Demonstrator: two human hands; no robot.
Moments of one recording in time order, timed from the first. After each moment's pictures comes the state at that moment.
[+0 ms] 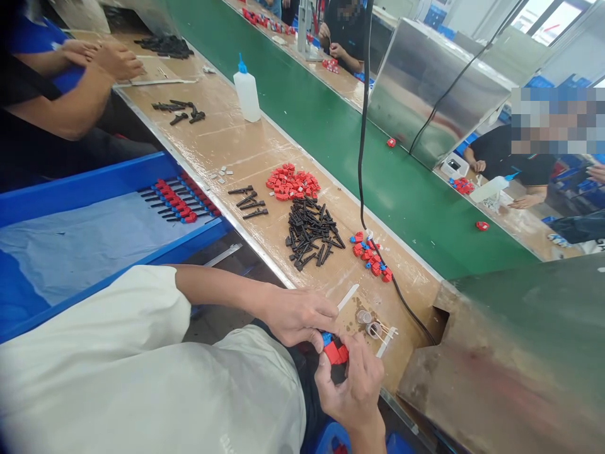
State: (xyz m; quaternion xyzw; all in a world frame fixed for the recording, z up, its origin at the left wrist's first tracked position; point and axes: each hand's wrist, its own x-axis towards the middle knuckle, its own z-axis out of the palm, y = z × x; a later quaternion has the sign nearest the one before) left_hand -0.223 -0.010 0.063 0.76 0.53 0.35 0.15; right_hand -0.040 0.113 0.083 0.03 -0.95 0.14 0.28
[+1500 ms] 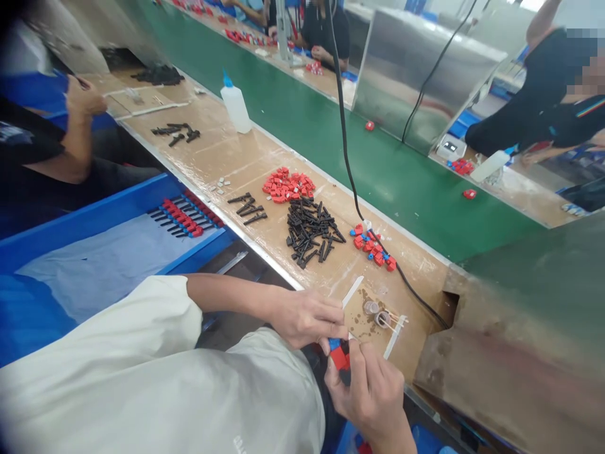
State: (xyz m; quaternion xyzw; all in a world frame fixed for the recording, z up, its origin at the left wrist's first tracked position) left_hand -0.212 -0.003 0.062 0.82 0.45 0.35 0.02; right_hand -0.018 0.112 0.088 0.06 -0.94 -0.04 0.33
